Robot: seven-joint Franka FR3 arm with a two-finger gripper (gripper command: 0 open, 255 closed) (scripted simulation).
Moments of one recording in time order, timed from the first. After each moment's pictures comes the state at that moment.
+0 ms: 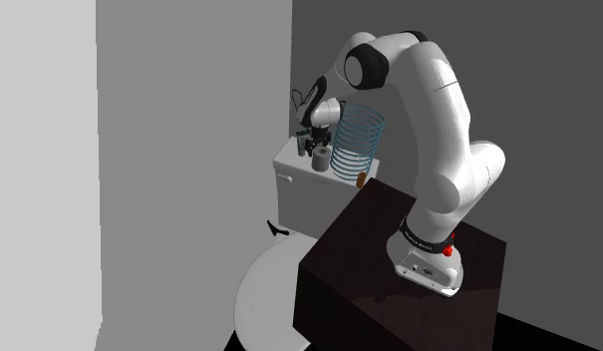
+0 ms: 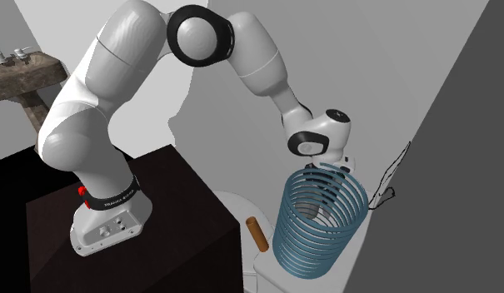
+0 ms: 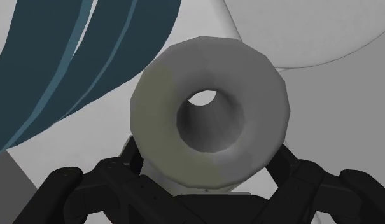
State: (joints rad) arm -0.27 0.80 -0.22 -1.81 0.28 2.57 -0.42
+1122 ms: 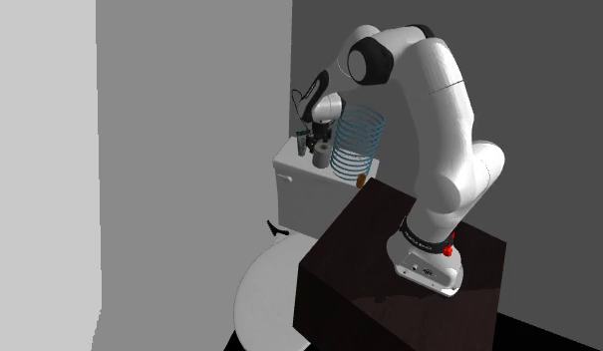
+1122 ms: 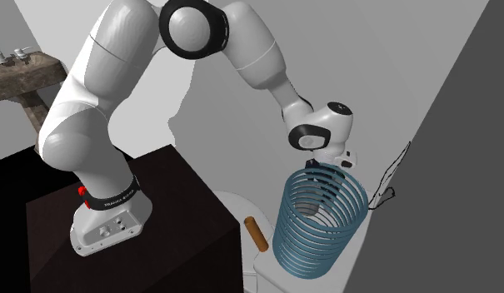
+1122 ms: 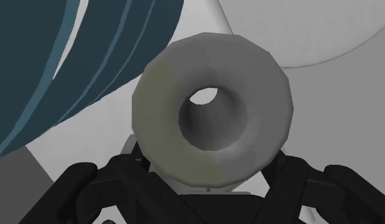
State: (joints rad) arm -0.26 0.75 -0.24 -1.84 0.27 2.54 -0.42
